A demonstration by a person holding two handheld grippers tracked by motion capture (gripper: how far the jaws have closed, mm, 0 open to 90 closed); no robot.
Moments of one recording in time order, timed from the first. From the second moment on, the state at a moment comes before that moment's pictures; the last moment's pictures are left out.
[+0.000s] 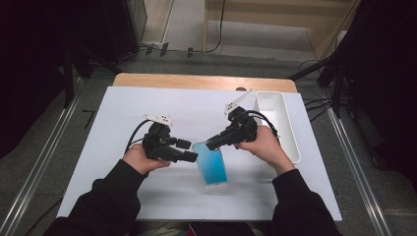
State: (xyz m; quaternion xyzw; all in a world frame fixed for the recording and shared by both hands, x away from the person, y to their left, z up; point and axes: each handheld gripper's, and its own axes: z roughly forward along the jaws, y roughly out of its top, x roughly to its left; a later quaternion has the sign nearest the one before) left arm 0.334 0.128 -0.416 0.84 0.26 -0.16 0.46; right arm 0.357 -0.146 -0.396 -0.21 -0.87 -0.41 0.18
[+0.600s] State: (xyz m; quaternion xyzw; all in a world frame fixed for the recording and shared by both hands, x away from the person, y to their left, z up) left arm 0.330 0.122 -0.420 0.85 0.22 -0.16 0.44; right arm 0.354 -0.132 -0.403 -0.19 -0.87 -0.40 0.21
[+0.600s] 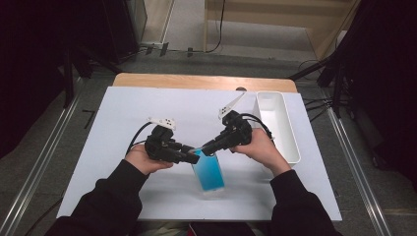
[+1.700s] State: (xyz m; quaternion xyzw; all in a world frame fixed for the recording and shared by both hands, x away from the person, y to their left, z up) left arm 0.330 0.120 -0.416 0.86 0.20 -0.18 0.44; right arm 0.354 -0.130 -0.407 -0.18 -0.86 -0.40 0.24
